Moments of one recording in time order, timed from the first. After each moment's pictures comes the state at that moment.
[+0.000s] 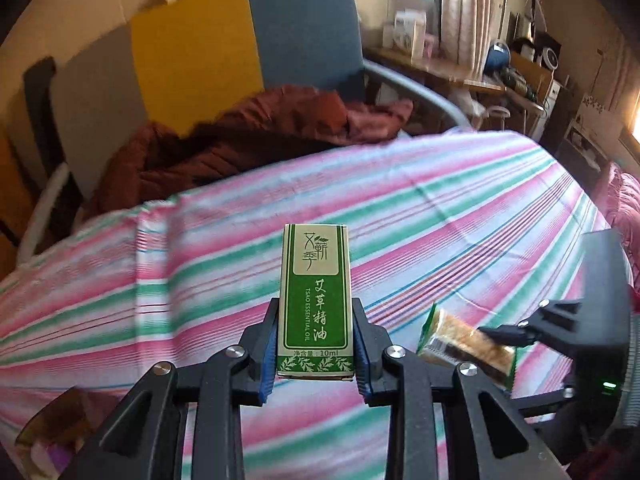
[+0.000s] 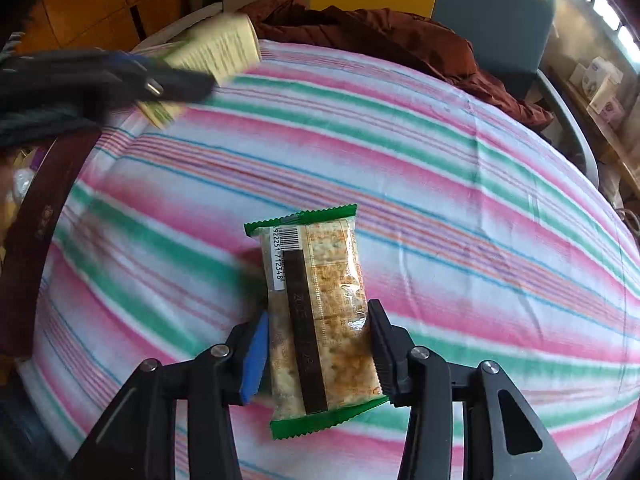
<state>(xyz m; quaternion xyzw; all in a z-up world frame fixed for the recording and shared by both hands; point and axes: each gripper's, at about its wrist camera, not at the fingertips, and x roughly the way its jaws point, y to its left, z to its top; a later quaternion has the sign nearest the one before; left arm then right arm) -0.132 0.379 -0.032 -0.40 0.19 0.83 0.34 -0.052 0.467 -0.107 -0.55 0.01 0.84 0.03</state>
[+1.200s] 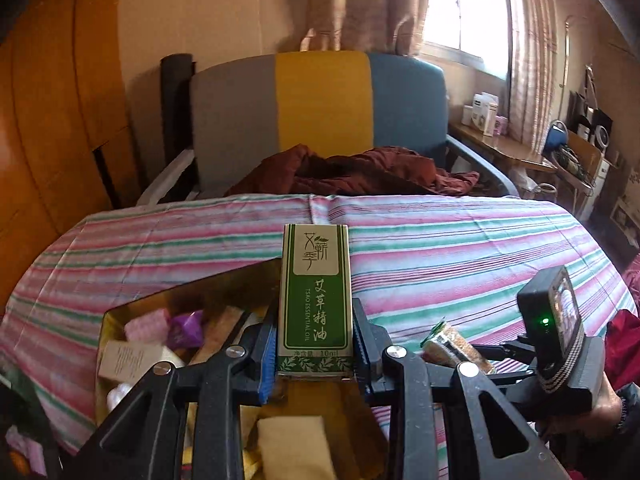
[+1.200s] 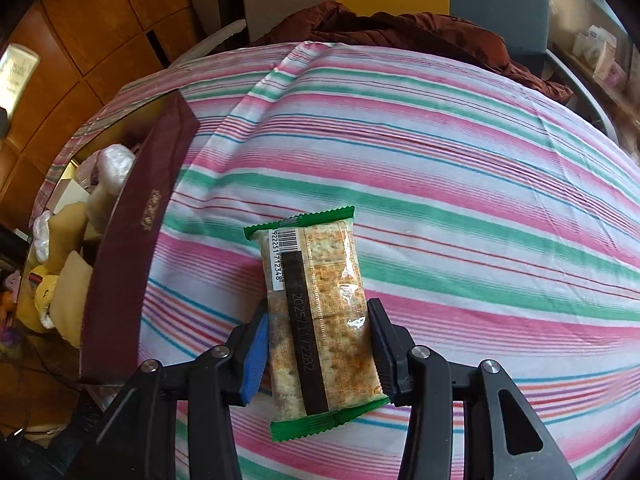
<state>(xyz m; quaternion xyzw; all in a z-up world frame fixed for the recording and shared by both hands) -0.049 0.165 0.026 -0.34 0.09 0.91 0.22 -0.020 0.342 -0.102 -0.52 0.09 0.85 0.01</state>
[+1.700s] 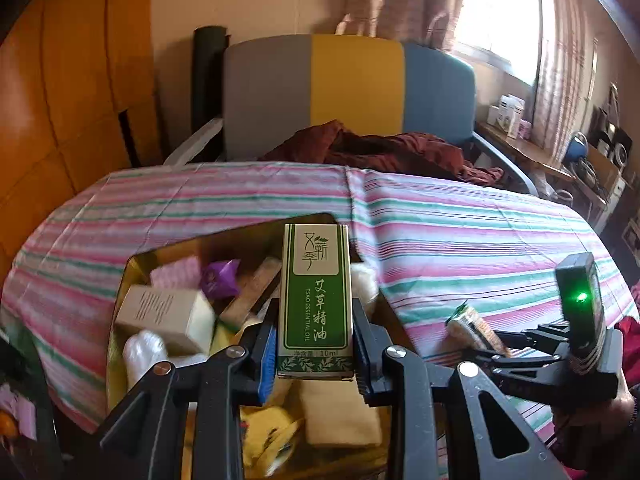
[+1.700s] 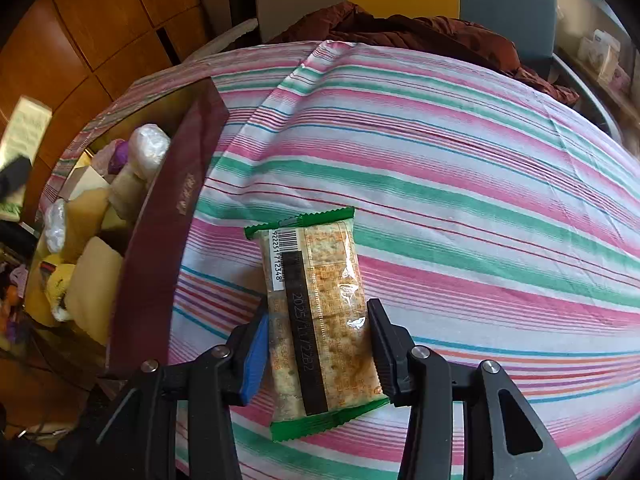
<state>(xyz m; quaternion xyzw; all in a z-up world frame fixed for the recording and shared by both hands) -0.042 0.109 -0.002 -0.37 0.06 0.91 0.18 -0.012 0.313 -0.099 -0.51 0.09 0.85 0.01</state>
